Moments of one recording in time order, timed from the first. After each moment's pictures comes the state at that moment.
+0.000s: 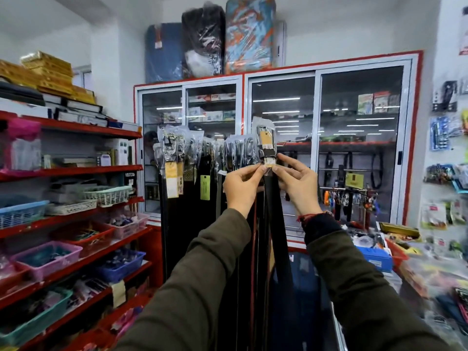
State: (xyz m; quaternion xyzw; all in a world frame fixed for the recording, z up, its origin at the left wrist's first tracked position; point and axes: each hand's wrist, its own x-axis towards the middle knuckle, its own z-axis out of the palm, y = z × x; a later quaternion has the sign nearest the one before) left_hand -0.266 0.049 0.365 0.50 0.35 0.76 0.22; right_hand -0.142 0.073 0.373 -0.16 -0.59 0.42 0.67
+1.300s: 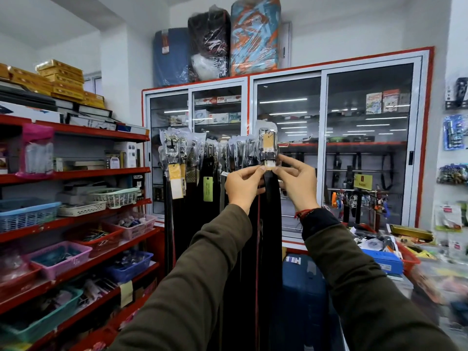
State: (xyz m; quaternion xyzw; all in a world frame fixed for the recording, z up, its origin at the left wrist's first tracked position) left_hand -0.263 0.057 0.371 0.46 0.37 0.76 0.26; right_hand -0.146 0.097 0.377 -0.24 -0.61 0.36 0.66
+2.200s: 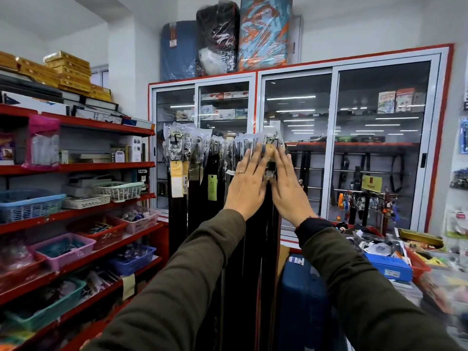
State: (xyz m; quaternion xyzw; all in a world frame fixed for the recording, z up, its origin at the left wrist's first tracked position) left_hand -0.301 0.089 0.358 0.68 0.51 0.41 -0.32; right_hand -0.166 0.129 0.353 -0.26 -0.81 -0.06 0.52
